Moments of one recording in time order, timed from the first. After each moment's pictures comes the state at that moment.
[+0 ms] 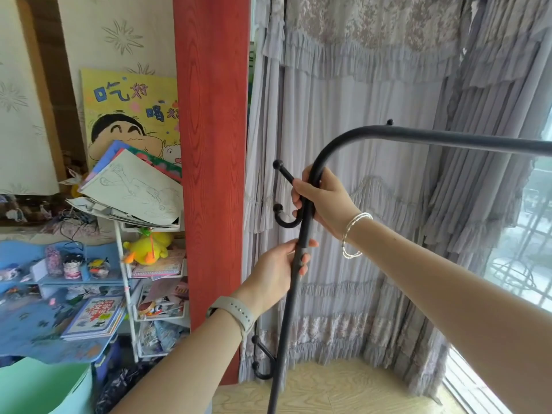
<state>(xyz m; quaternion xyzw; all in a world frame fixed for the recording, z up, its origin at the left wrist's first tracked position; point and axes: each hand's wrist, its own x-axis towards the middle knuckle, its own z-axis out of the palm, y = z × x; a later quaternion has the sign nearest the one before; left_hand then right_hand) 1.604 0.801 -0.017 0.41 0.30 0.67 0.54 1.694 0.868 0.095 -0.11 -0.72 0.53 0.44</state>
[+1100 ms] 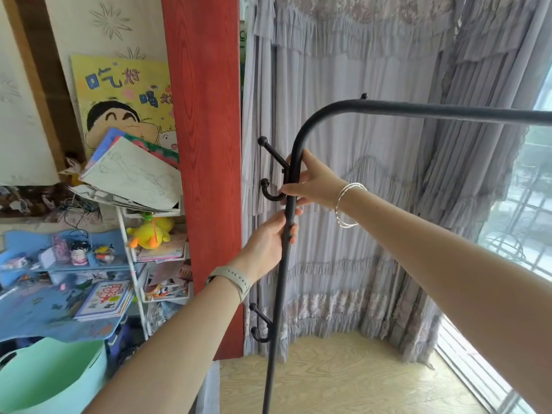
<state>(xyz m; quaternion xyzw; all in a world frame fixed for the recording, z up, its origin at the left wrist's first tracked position) 1.613 0.786 -0.015 0.40 0.31 0.70 0.50 1.719 0.842 0.100 -0.24 -0.84 0.37 0.31</state>
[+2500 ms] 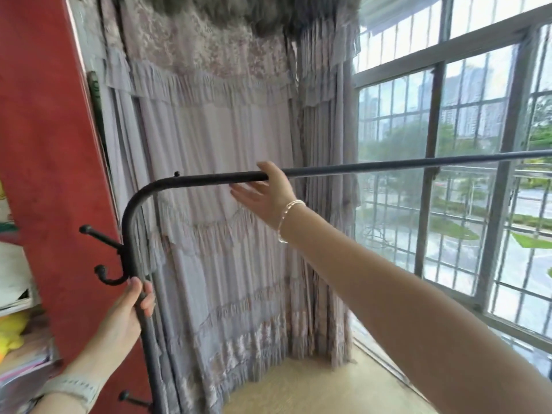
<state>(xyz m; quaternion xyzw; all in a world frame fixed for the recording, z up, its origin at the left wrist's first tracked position) 1.578 0.834 -0.044 0.40 0.38 0.72 0.42 1.851 0.868 0.152 -0.19 -0.36 0.69 0.59</state>
